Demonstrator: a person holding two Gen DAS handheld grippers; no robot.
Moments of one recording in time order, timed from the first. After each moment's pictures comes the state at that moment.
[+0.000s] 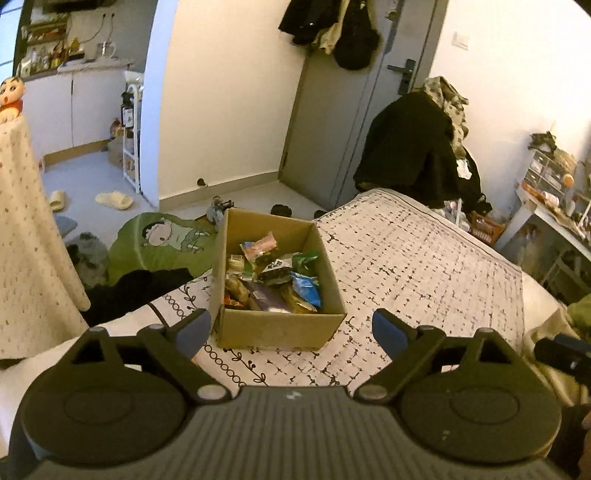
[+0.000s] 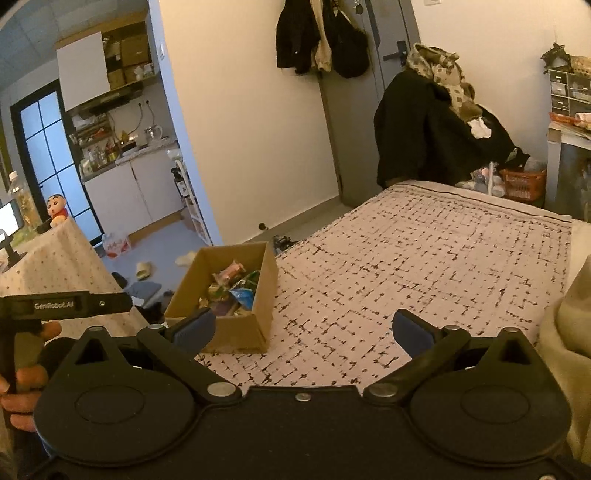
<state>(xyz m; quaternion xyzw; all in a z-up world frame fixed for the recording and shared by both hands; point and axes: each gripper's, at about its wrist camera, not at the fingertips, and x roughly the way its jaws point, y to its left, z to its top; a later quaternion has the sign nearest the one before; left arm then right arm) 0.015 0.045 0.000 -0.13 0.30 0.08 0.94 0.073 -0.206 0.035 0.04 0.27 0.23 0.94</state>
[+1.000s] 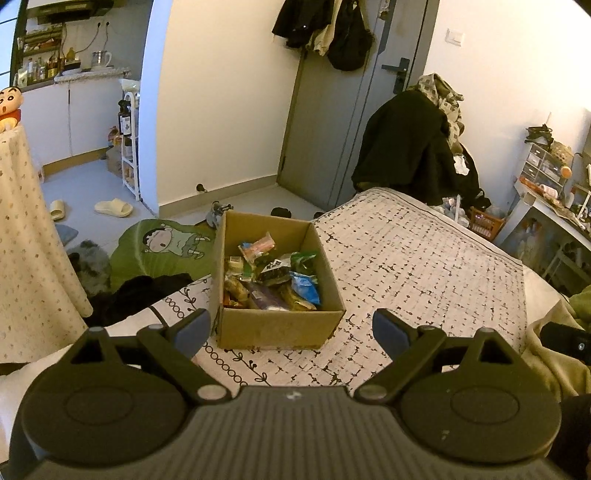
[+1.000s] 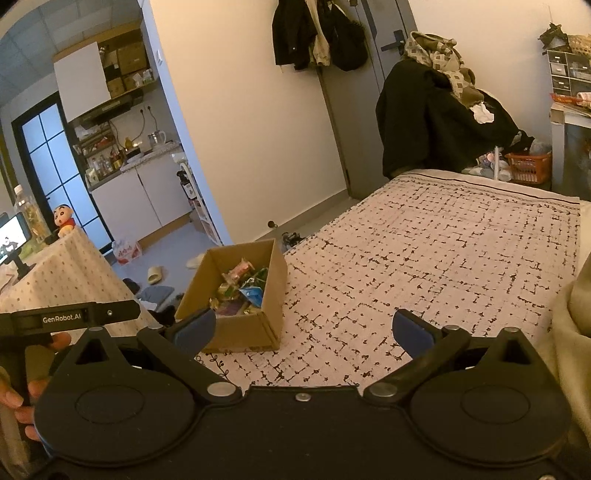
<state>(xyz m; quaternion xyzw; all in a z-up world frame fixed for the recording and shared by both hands) 0.012 0.038 -0.003 -0.12 0.29 0.08 0.95 0.076 -0.210 0.030 0.06 0.28 0.24 0.93</state>
